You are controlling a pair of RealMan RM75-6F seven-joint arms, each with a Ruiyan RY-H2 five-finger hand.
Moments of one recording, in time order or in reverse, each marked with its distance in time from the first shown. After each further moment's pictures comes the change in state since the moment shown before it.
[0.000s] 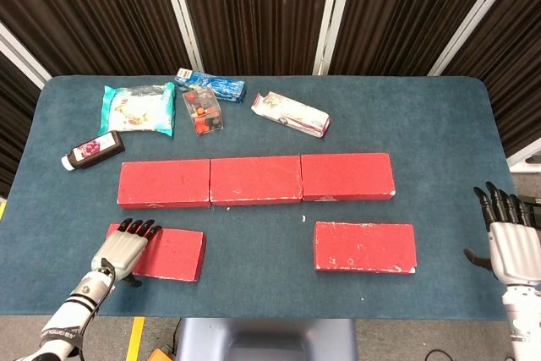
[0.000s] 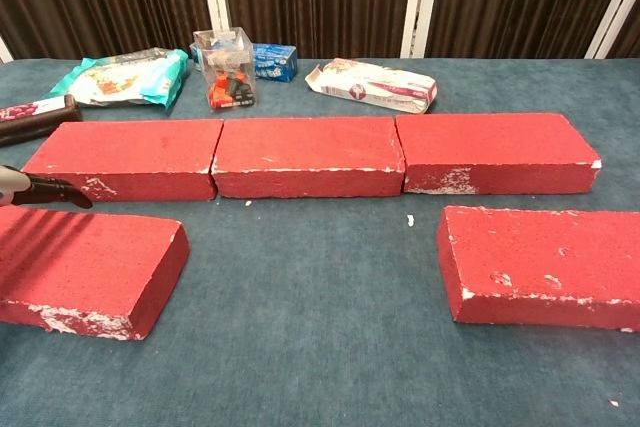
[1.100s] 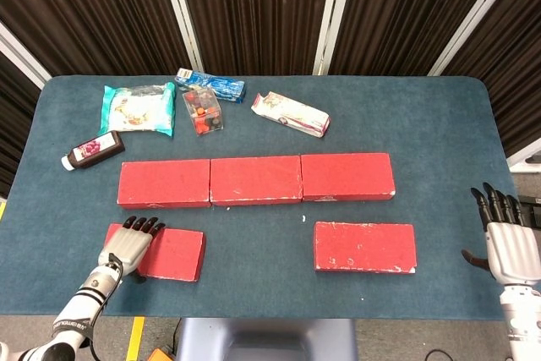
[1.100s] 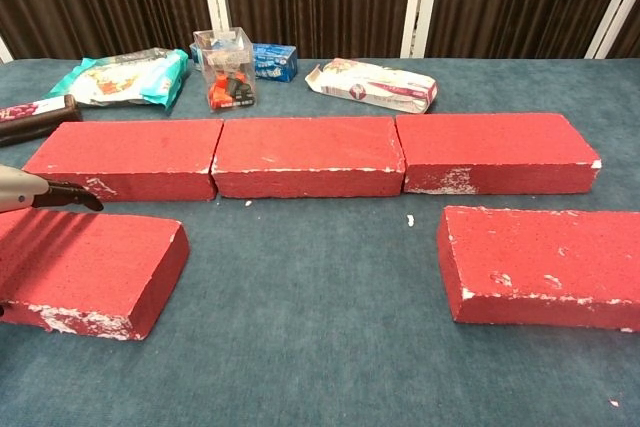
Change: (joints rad) left arm -0.078 -0.061 0.036 0.051 -0.072 0.030 -0.024; right arm 0.006 -0.002 -0.003 -0.007 0.012 -0.010 -0.013
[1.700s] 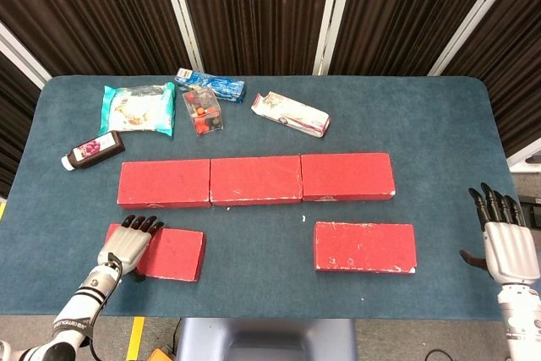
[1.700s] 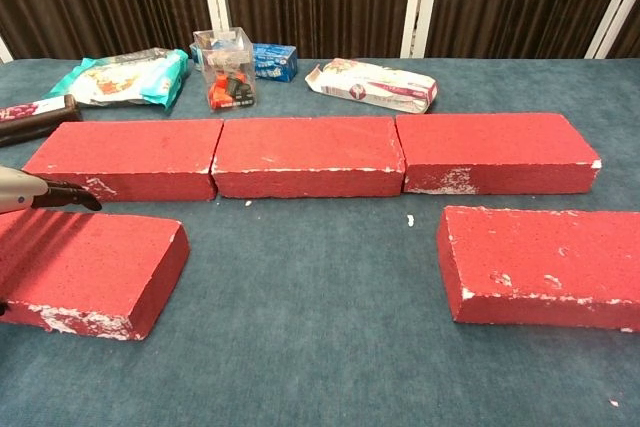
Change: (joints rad) left arm -0.004 -0.015 0.018 0.024 0.009 0.012 -0.012; right arm 0.006 -0.004 0.000 -0.006 0.012 -0.009 -0.012
